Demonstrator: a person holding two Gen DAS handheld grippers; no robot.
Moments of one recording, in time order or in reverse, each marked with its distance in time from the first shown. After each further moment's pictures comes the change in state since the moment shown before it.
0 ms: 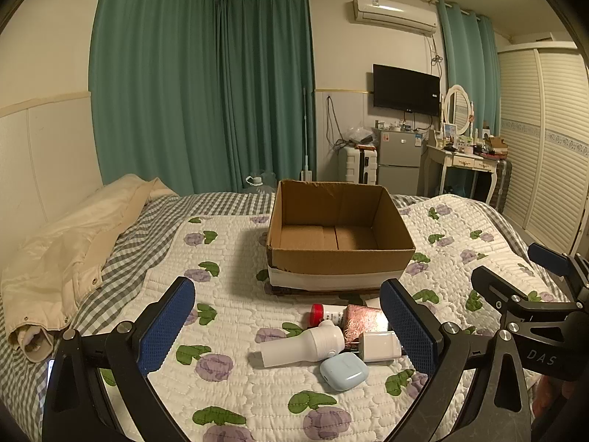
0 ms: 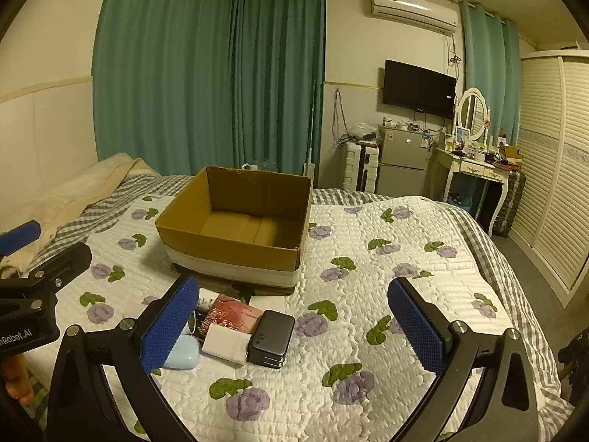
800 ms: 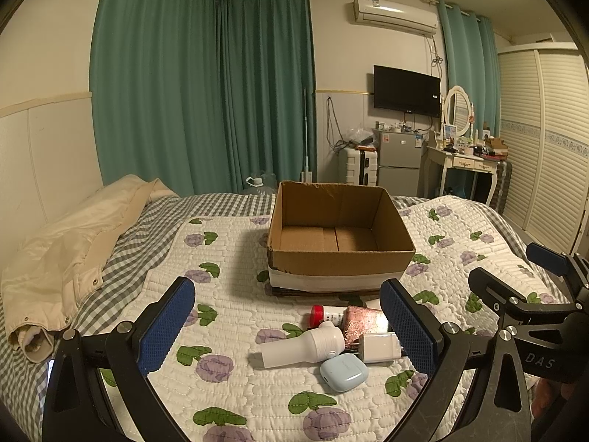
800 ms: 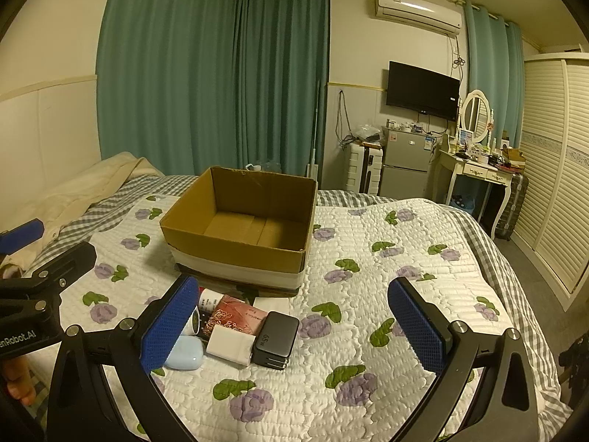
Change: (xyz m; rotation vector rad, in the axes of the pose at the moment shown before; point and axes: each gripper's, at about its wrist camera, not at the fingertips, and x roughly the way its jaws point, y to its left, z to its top) left arm 0.001 0.000 0.001 0.000 -0.001 0.002; right arm 0.000 0.002 0.006 -0.010 0.003 0.011
